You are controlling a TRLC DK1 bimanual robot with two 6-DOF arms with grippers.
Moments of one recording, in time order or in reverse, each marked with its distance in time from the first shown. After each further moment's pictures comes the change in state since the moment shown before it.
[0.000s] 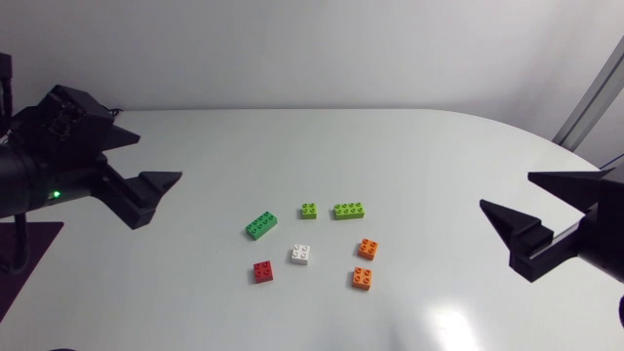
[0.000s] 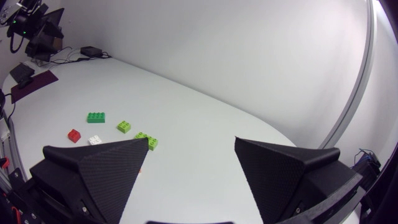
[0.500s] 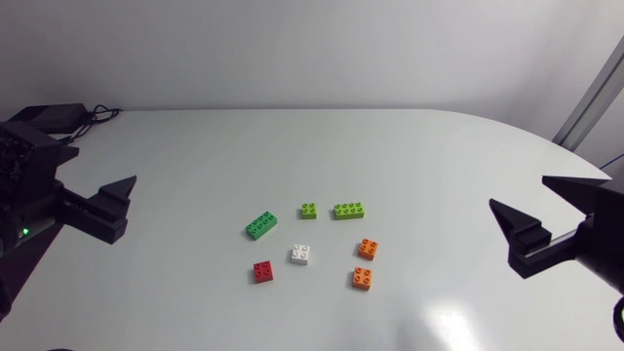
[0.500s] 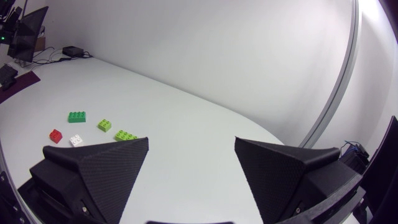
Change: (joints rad) left arm 0.008 -0.233 -0.174 0.078 -0.258 -0.088; right arm 0.010 -0.058 -0.072 0.067 0.131 0.014
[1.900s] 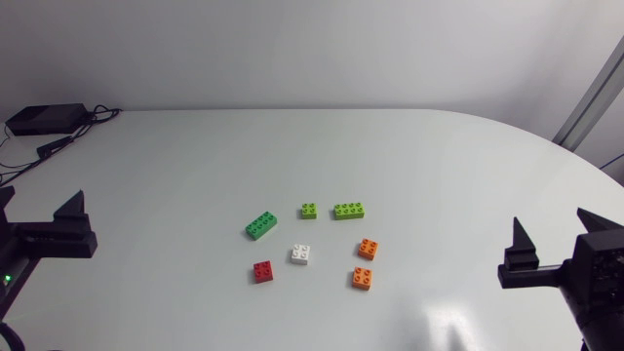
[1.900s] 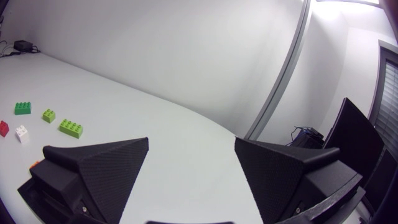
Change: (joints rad) left arm 0.065 -0.319 -0.257 0.116 -0.232 -0.179; right arm 0.198 -0.278 -0.301 0.179 0.569 -0.009
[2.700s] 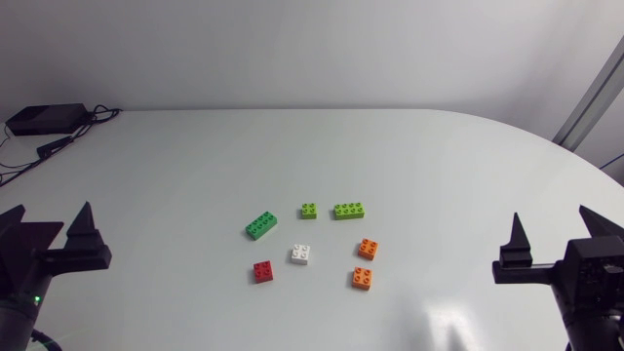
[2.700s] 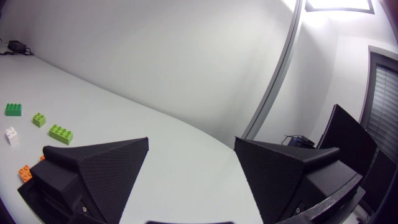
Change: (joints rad) left arm 0.000 -0.190 -0.246 0.238 -0.033 -0.022; right arm 0.048 -0.007 -0.092 0.207 0.086 -0.064
